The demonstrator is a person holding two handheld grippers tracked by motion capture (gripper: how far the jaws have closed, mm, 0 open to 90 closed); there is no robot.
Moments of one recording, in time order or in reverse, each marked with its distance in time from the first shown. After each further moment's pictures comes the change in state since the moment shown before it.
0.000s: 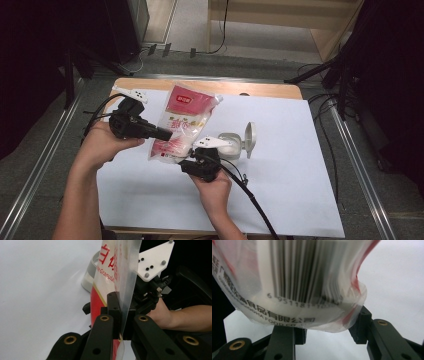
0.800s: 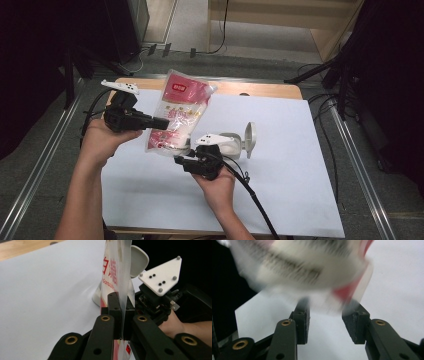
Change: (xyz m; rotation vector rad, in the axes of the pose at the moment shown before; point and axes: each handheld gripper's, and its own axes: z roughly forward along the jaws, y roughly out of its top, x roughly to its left) left arm 0.005 0.003 -0.014 -0.137 0.077 -0.027; right arm -0.002 0.009 -0.008 0.041 0.062 -0.036
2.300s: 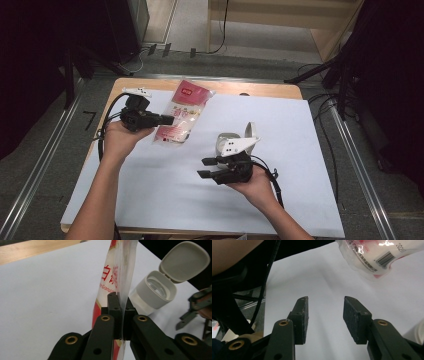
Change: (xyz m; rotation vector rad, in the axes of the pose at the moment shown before) left arm 0.043 -0.015 0.052 -0.027 0.149 -0.043; right arm -0.037 -0.008 -0.066 0.120 0.237 -0.304
